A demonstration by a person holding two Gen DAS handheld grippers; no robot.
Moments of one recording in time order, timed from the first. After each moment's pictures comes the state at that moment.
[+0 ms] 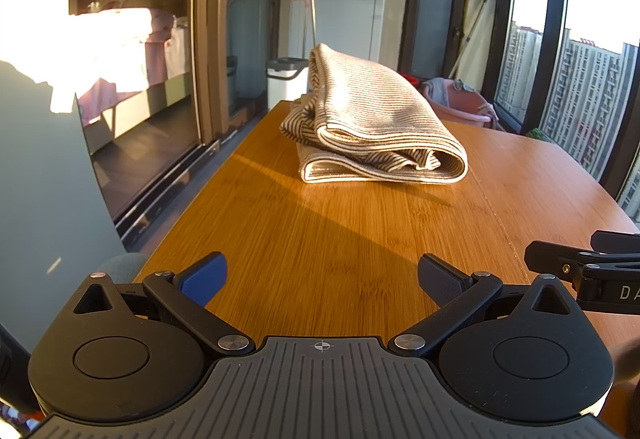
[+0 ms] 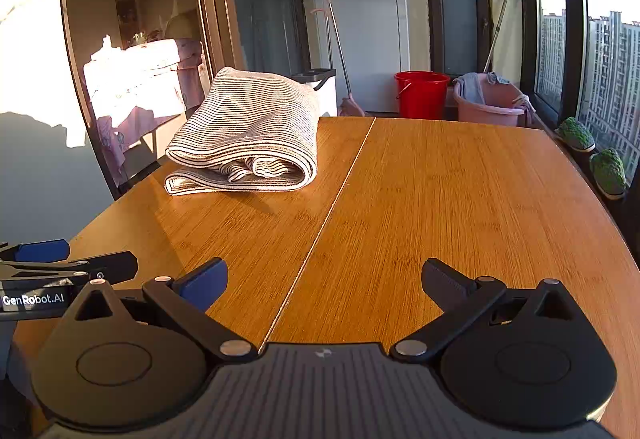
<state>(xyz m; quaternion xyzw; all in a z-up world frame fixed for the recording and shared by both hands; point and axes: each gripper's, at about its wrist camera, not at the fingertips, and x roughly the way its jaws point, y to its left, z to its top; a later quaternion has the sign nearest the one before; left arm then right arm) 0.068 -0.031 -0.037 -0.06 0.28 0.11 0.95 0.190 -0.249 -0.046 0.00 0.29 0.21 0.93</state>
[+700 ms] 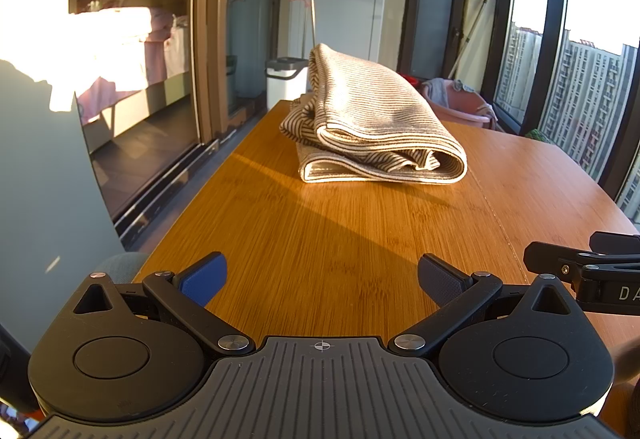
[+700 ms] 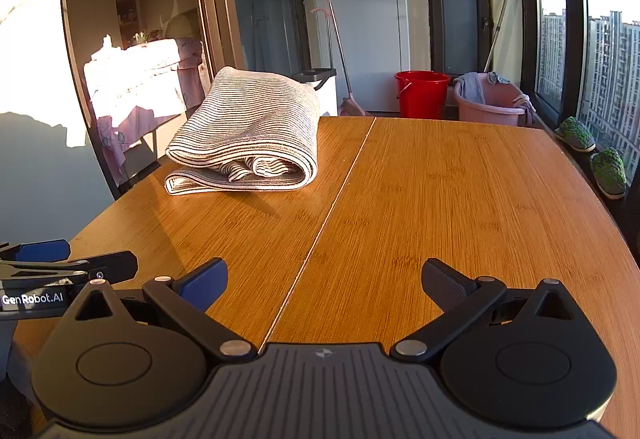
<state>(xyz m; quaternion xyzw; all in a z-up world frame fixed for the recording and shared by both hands) 0.068 -0.032 -0.037 -0.06 0.28 0.11 0.95 0.189 -0.247 -0.045 0.00 0.29 0.21 0.93</state>
